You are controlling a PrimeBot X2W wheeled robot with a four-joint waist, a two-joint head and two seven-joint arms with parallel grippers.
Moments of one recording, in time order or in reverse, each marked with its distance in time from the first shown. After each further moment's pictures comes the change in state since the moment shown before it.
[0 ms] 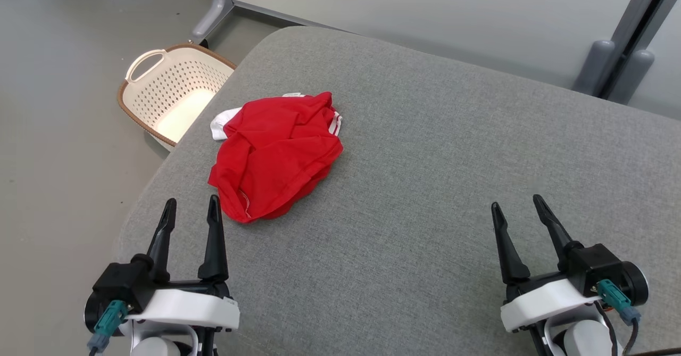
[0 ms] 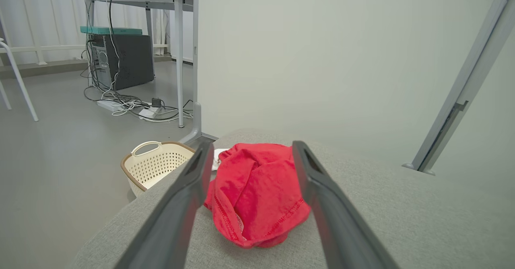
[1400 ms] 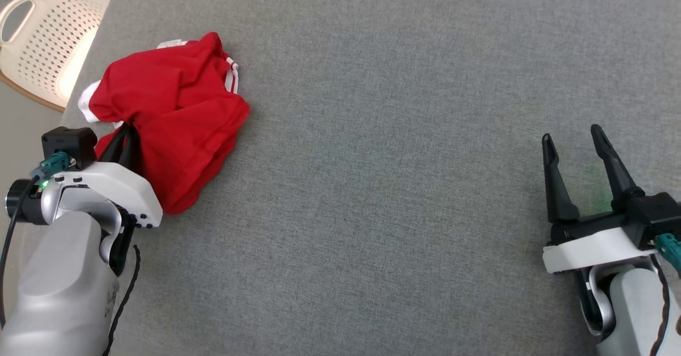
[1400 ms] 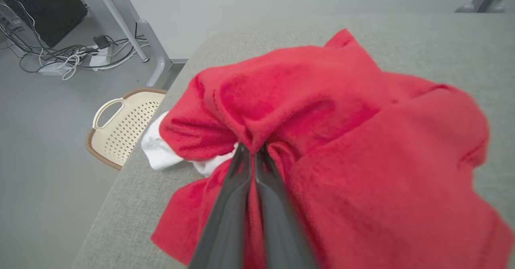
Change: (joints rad) left arm -0.622 0.205 -0.074 0.783 -0.006 -0.166 0.078; right arm -0.103 -0.095 -0.074 -0.127 -0.025 0.000 0.015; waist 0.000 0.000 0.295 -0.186
